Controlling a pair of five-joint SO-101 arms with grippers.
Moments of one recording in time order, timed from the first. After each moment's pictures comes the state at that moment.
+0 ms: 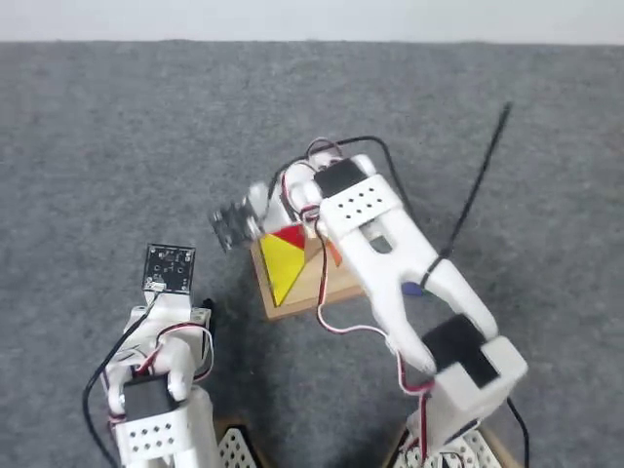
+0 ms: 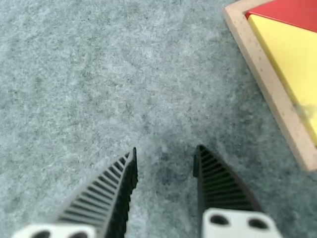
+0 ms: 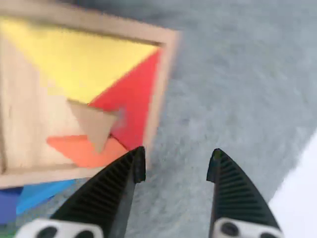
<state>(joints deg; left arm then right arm) -18.8 -103.1 96.9 72.0 -10.5 -35.3 7.6 0.2 60.0 80.7</state>
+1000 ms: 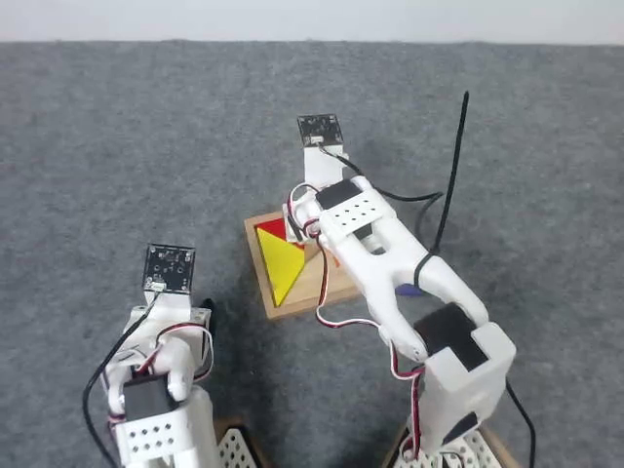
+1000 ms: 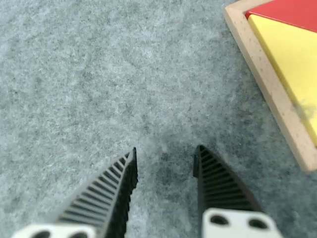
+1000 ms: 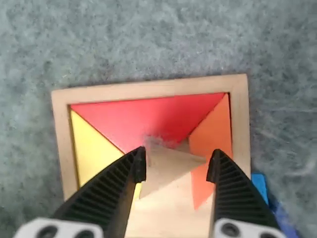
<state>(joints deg) -18.8 -103.1 96.9 72.0 -10.5 -34.7 14.2 10.3 54.6 -20.0</state>
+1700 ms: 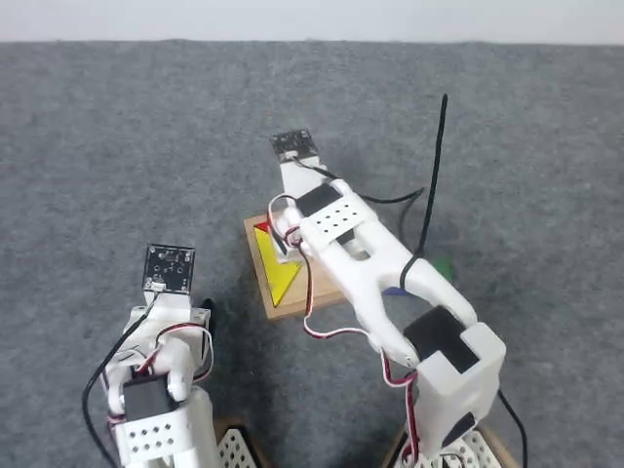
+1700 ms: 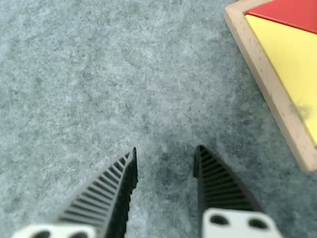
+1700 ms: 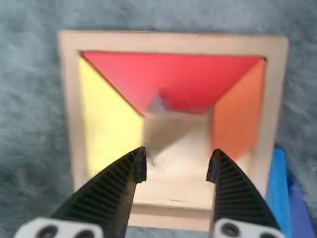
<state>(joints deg) -18.8 -103.1 96.9 72.0 -10.5 -39.5 15.2 6.7 61.5 -18.2</state>
